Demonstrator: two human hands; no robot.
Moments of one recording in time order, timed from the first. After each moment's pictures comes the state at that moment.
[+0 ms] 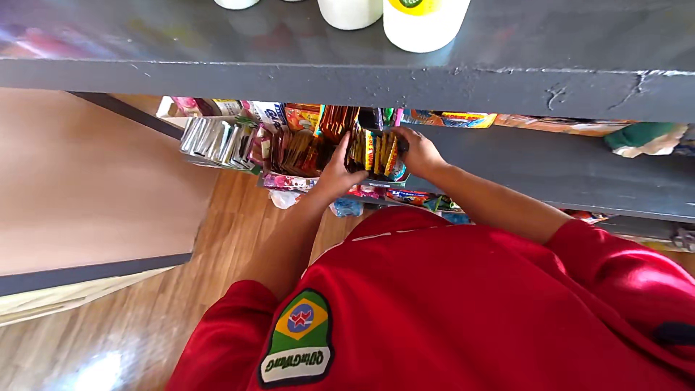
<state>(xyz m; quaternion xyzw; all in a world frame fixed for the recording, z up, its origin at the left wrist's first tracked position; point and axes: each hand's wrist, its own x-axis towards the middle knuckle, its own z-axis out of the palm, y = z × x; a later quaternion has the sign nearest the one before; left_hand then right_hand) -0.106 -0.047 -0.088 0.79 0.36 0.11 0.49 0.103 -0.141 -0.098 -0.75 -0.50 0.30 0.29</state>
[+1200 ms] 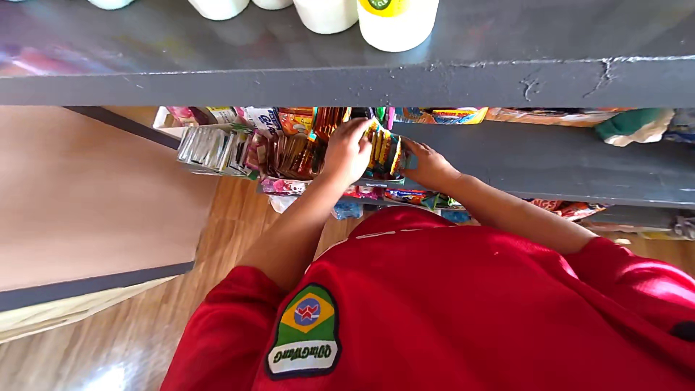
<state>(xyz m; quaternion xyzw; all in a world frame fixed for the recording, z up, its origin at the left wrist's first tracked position) -0.060 -0.060 -0.048 0.91 0.28 0.19 0.24 0.115 -0.183 -0.108 -0.76 -0.50 0.33 0.26</state>
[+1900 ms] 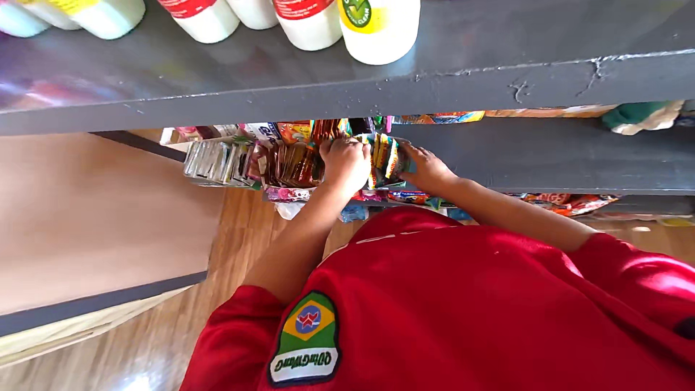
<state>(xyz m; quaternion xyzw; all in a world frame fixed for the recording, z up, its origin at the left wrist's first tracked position) -0.047 -0.075 -0.023 0.91 0.38 -0.05 0.12 0.112 -0.186 -0.124 -0.76 -0.51 0.31 0.26</state>
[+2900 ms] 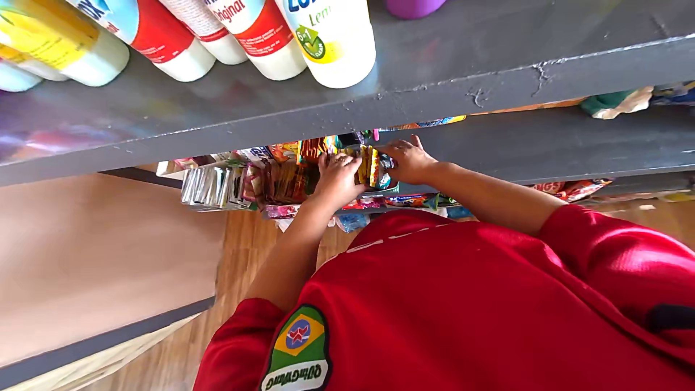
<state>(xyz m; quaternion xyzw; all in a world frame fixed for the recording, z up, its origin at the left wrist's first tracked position) -0.056 -0.050 -0.055 0.95 0.25 -0.11 0.13 0.129 -0.159 -0.126 -0.71 -0.61 0.24 0.26</state>
